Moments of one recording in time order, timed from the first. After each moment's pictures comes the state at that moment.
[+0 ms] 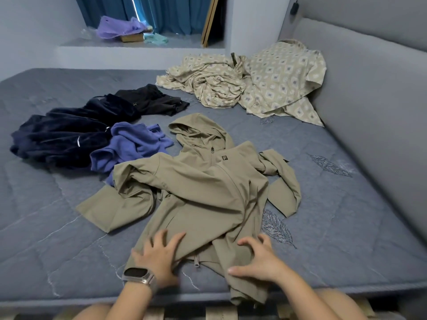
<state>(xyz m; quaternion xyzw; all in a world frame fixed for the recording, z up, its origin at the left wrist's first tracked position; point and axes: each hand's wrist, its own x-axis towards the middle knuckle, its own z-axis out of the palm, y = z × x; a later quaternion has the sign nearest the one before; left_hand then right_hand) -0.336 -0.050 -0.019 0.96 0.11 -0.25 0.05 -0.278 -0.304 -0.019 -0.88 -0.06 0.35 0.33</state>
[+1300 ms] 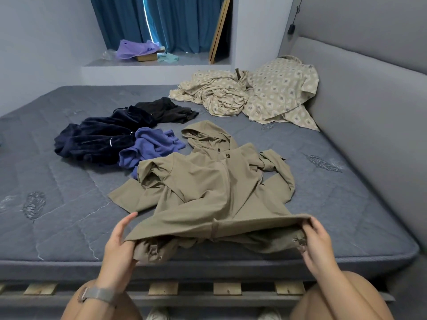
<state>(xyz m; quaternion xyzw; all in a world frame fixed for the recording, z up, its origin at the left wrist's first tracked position) -0.457 -0.027 0.054 0.60 0.28 0.18 0.72 -0.324 -0.381 0.017 -0.57 0.18 0.01 0.80</state>
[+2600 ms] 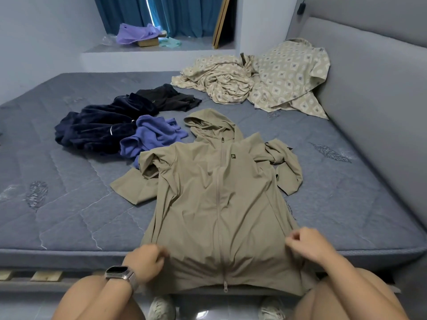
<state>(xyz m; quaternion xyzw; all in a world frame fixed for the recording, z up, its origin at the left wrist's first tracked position) -0.442 -0.007 -0.027 0.97 0.11 -0.20 0.10 -0.298 -0.403 -0.027 -0.95 -0.04 0.23 0.18</state>
